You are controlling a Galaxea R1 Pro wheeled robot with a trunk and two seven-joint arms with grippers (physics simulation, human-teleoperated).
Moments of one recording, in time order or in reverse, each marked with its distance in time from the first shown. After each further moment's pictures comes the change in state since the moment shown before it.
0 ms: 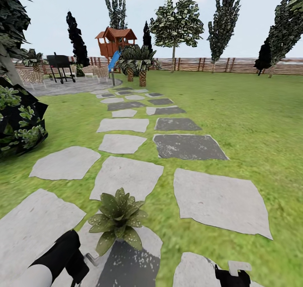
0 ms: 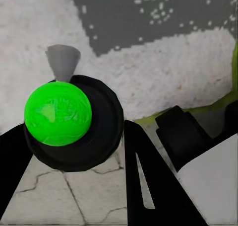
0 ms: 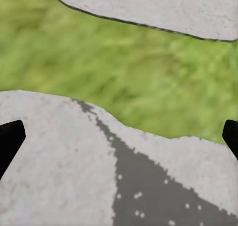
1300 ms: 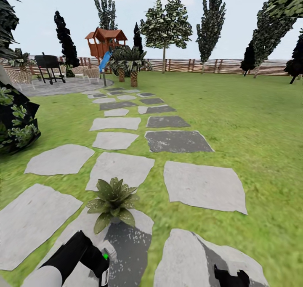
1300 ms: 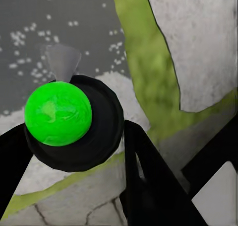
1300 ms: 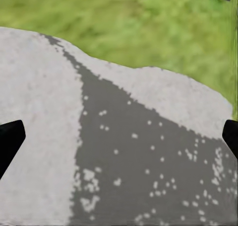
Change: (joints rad) left arm 0.008 -0.069 0.002 -0.004 0.172 -0.217 -0.003; right arm 0.000 0.004 0.000 0.000 -0.001 0.000 0.001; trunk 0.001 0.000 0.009
